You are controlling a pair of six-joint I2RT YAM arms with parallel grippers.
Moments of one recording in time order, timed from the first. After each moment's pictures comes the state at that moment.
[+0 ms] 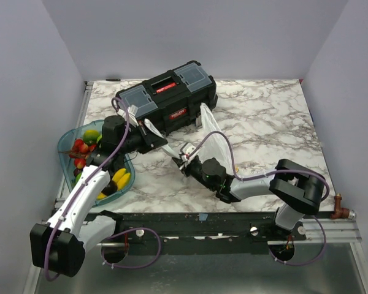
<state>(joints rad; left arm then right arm) -0.28 1.00 0.80 -0.19 0.53 -0.85 1.09 1.69 0.66 0.97 0.27 -0.13</state>
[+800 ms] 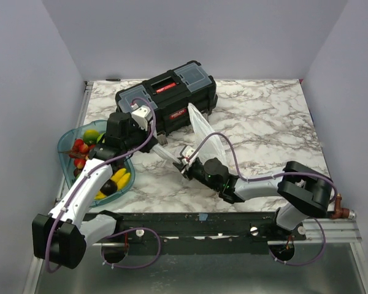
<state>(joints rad) -0.29 1.08 0.86 -0.35 0.42 -0.07 1.09 1.63 0.61 0.94 0.18 -0.16</state>
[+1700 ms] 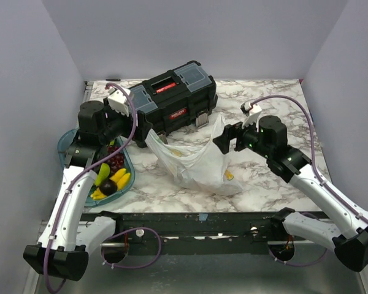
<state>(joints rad) -0.19 0.97 1.08 -0.46 0.37 0.00 0.58 1.02 0.92 -0.22 -0.09 0.18</state>
